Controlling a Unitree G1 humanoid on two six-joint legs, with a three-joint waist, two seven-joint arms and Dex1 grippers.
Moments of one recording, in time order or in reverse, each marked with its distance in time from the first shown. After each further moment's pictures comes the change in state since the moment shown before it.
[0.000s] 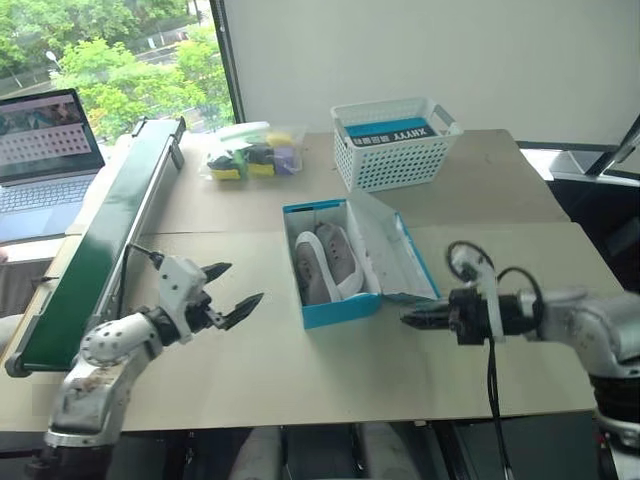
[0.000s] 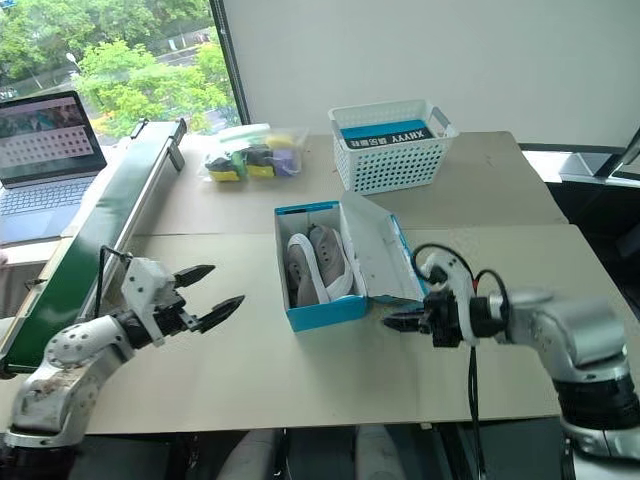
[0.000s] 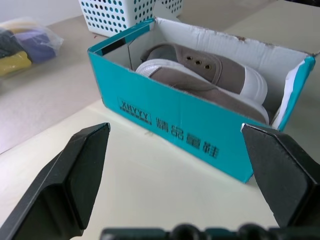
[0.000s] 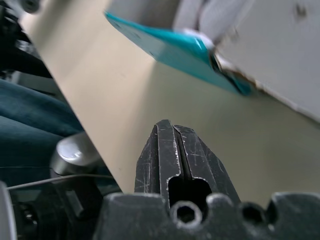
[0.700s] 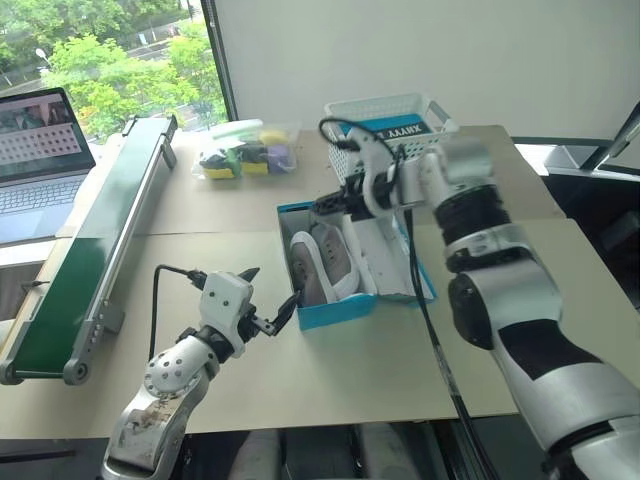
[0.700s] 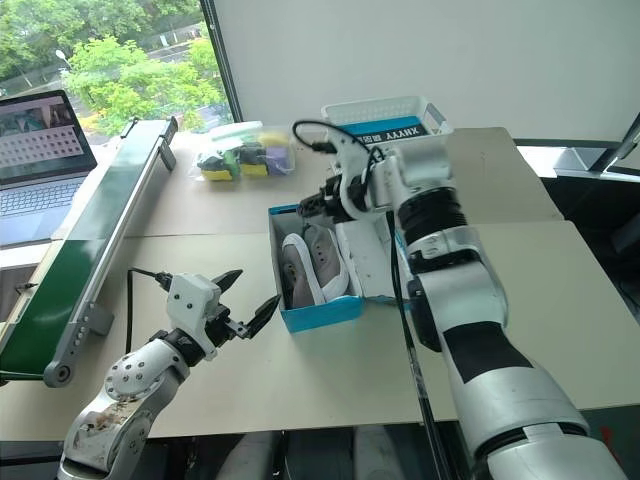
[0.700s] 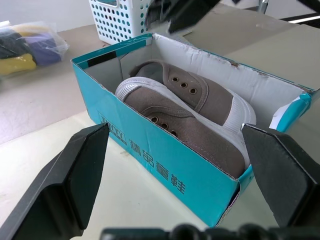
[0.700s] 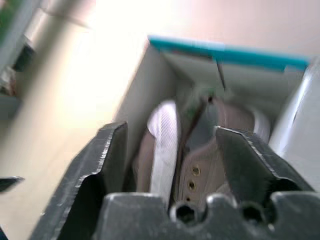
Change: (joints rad) left arm 0.094 -0.264 -0.224 -0.374 0.143 0.150 0.448; right arm -1.032 0.456 0.095 0.995 -0.302 -0.126 -0.162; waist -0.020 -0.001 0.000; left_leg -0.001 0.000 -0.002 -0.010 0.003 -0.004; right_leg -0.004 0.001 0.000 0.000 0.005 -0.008
